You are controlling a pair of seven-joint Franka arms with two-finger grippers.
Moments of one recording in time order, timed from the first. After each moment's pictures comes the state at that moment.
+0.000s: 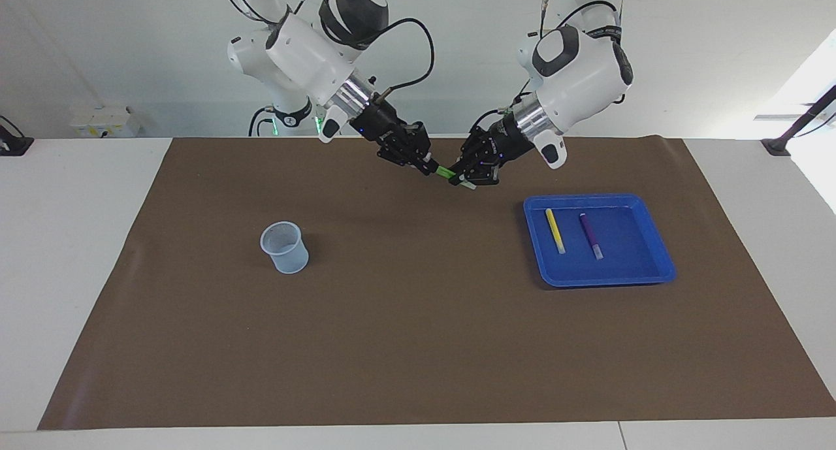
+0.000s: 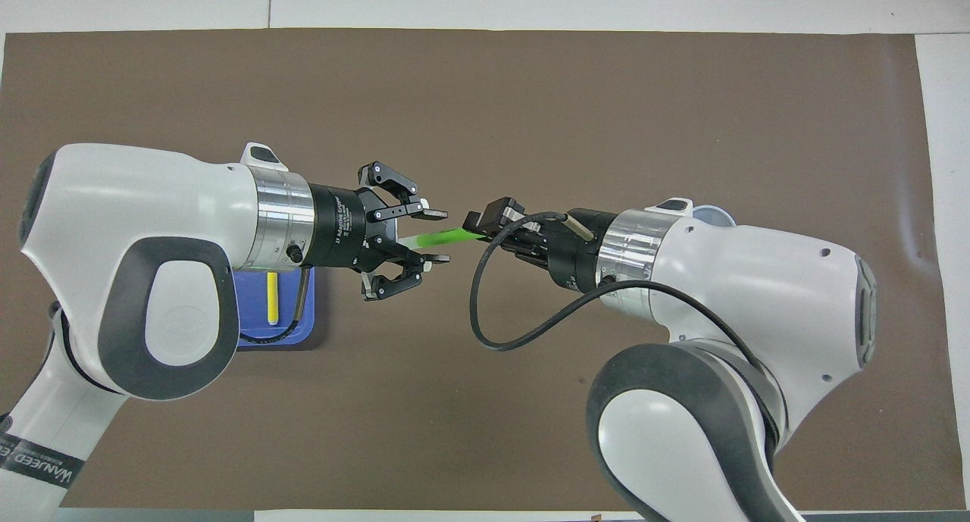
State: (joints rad) left arm -0.06 -0.03 -0.41 -1.94 -0.84 2.11 -1.63; right arm 0.47 -0.08 0.07 -2.06 0.93 2.52 0.38
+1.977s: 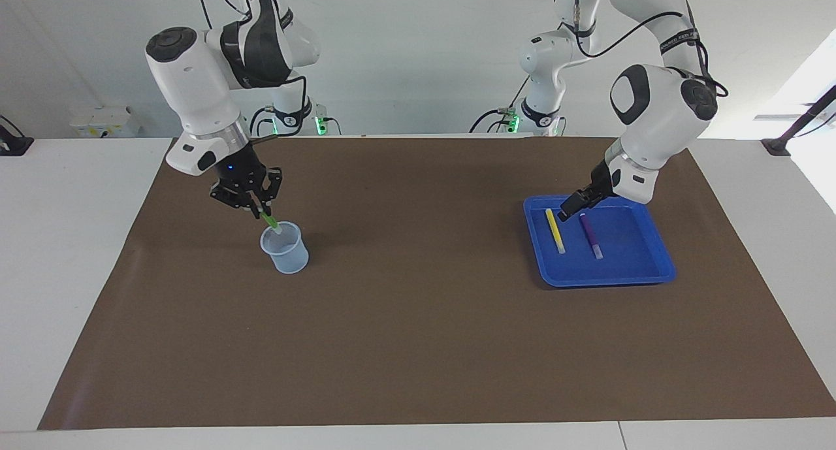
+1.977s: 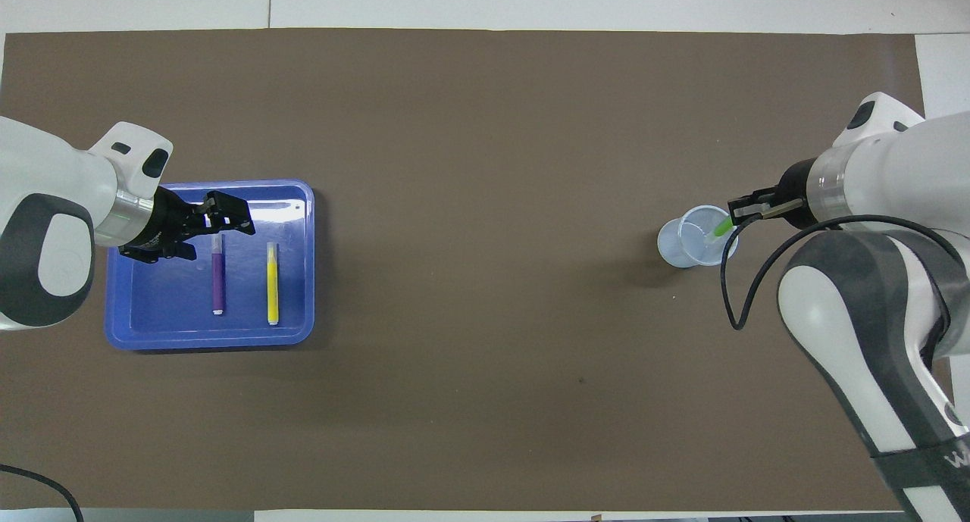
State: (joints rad) left arm 0.29 0.07 -0.39 -2.01 -0.14 2.00 -0.24; right arm 0.03 -0.02 0.06 -2.01 0.09 2.12 -0.19
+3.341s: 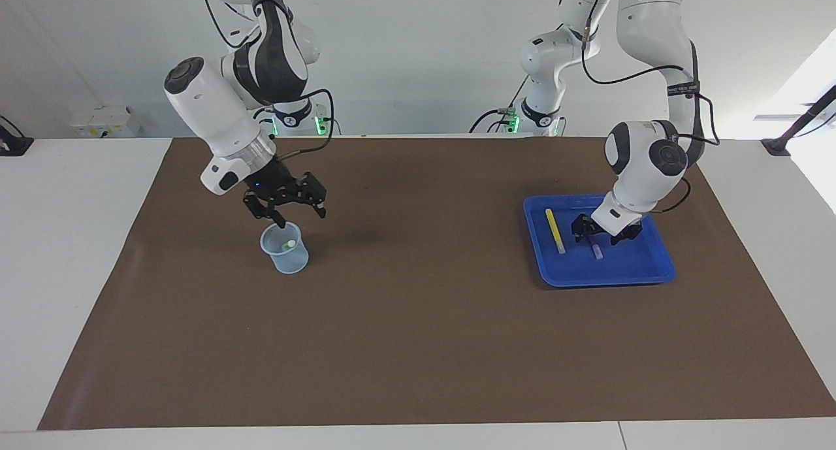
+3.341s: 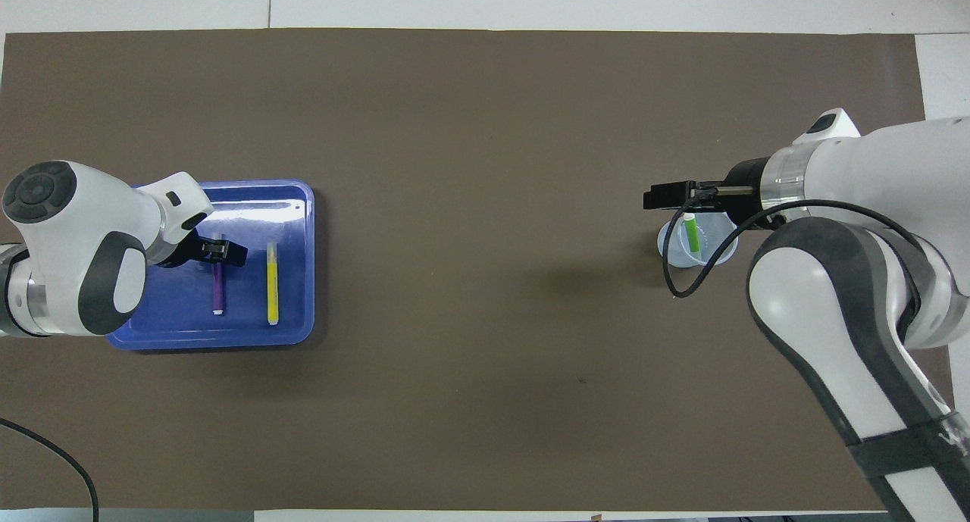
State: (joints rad) left arm 0.34 0.18 -0.39 -2.17 0.10 2.27 0.08; right arm 0.11 0.01 0.07 -2.01 0.45 2.18 0.04
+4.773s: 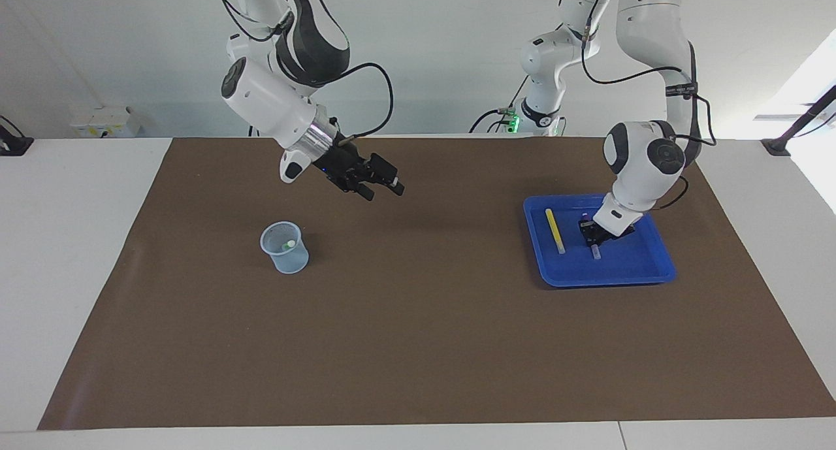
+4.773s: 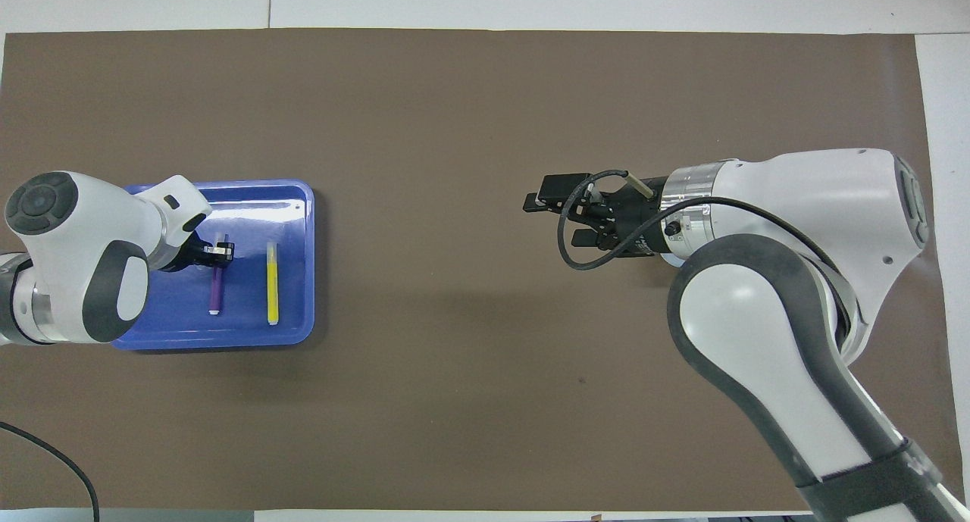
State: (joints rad) left arm 0.35 0.18 -0.40 -2.20 0.10 2.31 -0.01; right arm 0.27 0.01 0.07 -2.00 0.82 2.22 0.31
